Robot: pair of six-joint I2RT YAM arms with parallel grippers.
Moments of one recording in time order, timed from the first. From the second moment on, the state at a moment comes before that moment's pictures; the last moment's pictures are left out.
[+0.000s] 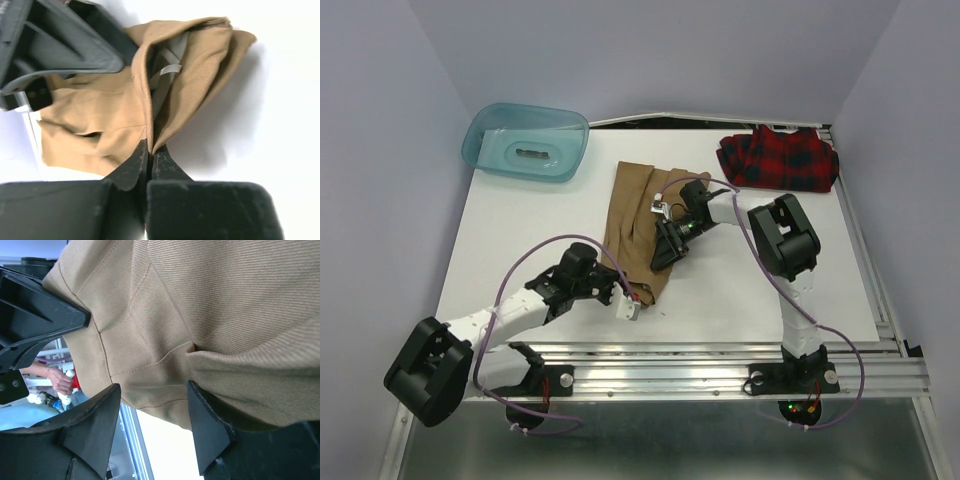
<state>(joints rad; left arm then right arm) -0.64 1.11 0.42 0.00 0.42 1.32 0.46 2.22 1.47 -0.63 -1.10 -0.08</state>
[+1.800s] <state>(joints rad) -0.74 0.94 0.87 -0.67 0.54 0.92 0.64 2.21 1.26 0.54 -1.08 0.82</state>
